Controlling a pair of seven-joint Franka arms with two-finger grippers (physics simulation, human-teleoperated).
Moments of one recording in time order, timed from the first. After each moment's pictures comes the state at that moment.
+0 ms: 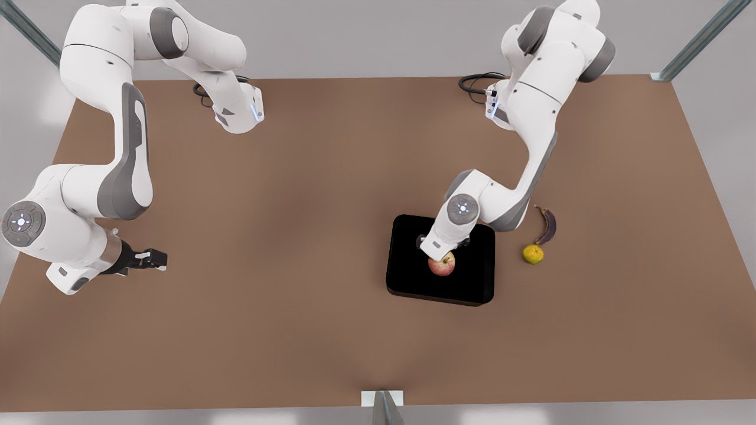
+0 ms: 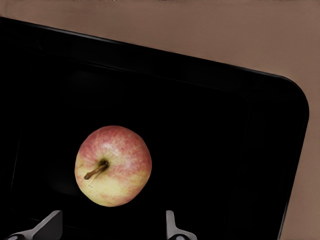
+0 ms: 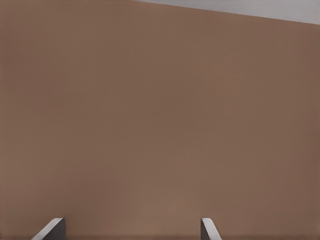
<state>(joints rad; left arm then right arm) -0.26 0.58 -0.31 -1.70 0.18 2.21 -0.69 -0.06 0.44 0.03 -1.33 -0.01 1.74 -0.16</state>
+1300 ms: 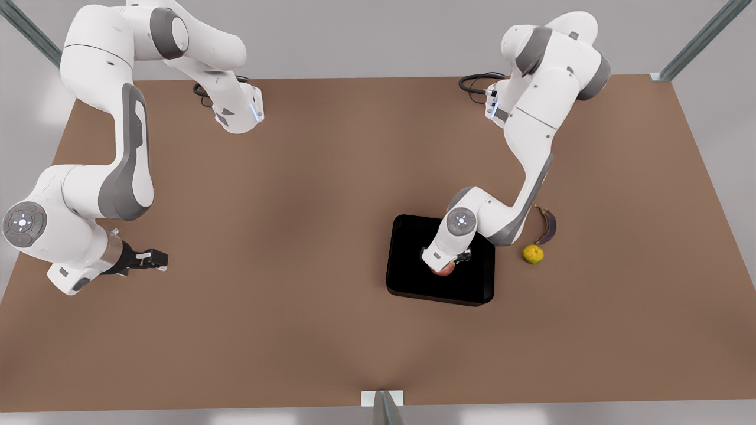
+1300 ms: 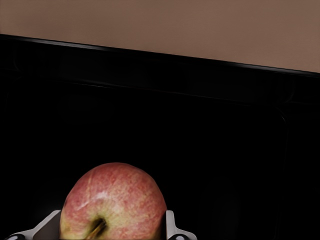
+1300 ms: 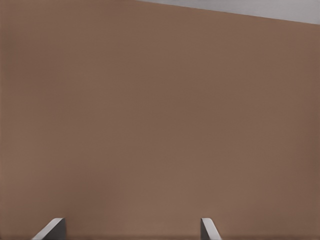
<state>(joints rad) -0.23 0.71 -0.31 -1.69 0.32 2.35 -0.66 -0.05 0.44 0.03 -1.33 -0.02 1.74 -0.16</state>
